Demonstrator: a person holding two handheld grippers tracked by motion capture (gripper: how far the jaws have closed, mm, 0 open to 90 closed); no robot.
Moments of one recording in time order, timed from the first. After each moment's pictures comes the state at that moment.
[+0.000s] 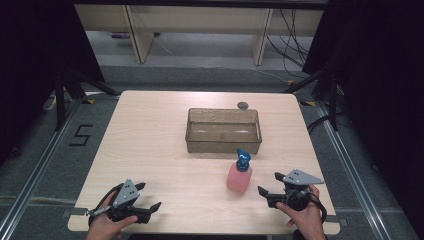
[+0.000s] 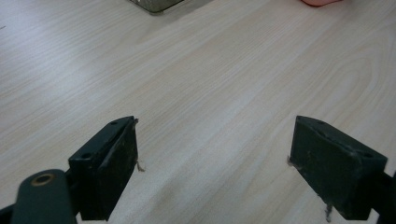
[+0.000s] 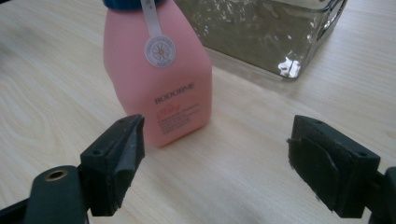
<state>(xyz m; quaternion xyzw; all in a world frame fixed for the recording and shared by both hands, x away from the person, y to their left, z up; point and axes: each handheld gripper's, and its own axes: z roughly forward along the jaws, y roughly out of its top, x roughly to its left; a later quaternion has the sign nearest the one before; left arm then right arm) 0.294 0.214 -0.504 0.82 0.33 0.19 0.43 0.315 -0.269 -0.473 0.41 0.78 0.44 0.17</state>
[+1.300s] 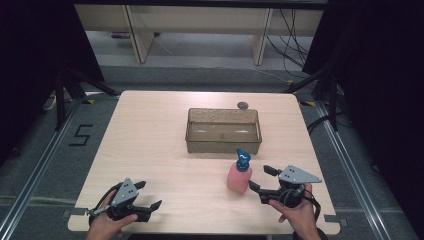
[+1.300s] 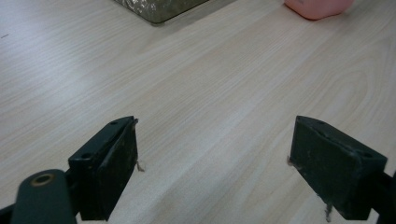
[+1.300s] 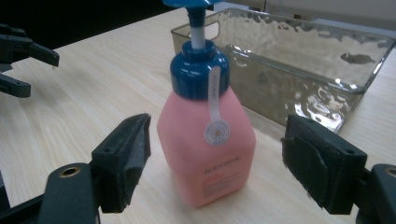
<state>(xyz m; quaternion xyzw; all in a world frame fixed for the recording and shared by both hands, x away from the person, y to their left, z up) 0.296 0.214 -0.503 0.81 0.33 0.19 0.45 0.317 -0.247 -0.451 0.34 0.77 0.51 0.18</state>
